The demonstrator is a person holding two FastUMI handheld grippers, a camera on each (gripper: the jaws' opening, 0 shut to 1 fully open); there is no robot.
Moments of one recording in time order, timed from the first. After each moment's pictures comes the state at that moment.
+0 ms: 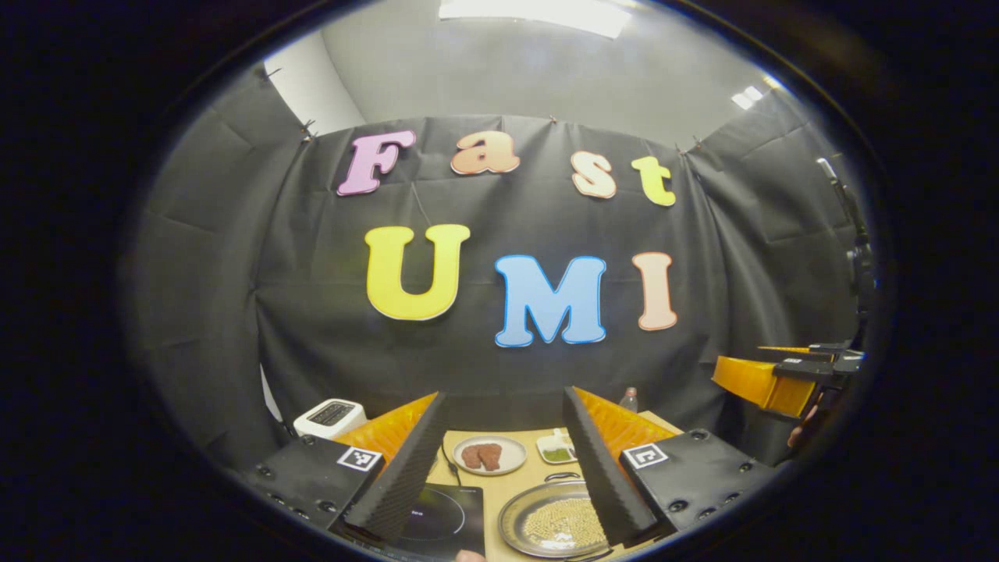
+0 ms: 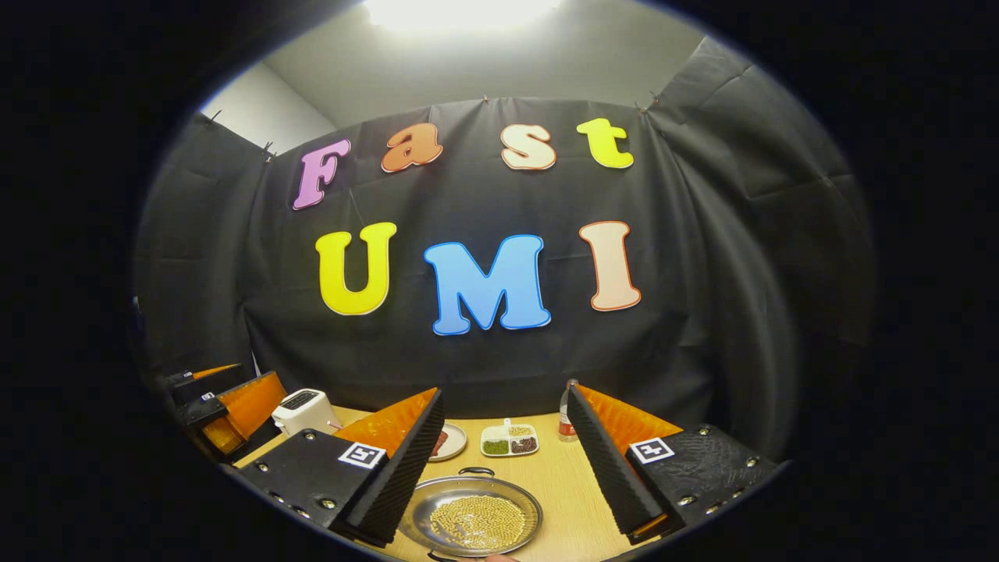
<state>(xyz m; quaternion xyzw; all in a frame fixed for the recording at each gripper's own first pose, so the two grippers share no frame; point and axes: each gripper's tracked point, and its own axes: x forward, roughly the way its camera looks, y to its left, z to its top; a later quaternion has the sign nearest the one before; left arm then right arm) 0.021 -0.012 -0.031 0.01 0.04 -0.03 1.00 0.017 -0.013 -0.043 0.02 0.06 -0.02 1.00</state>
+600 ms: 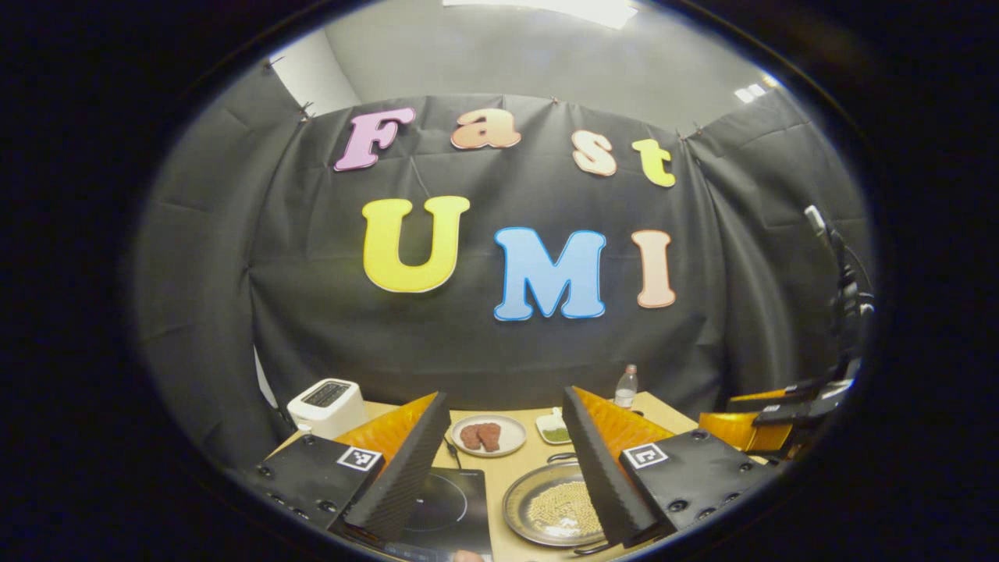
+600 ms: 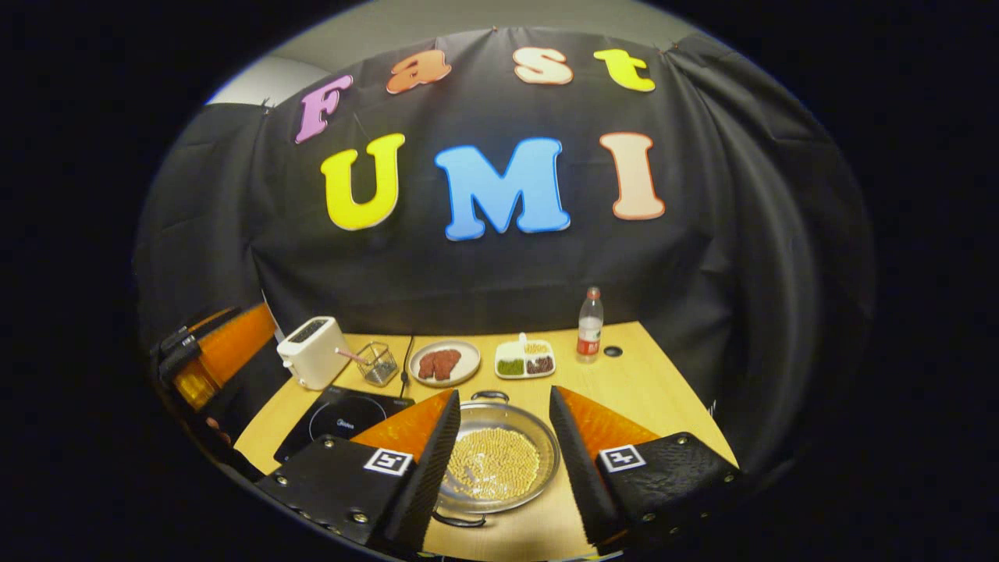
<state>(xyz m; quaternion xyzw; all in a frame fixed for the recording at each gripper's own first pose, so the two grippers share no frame) 0.023 0.009 -0.066 0.01 0.08 -0.04 1.00 -0.003 0.009 -0.164 0.02 0.26 0.02 0.96</state>
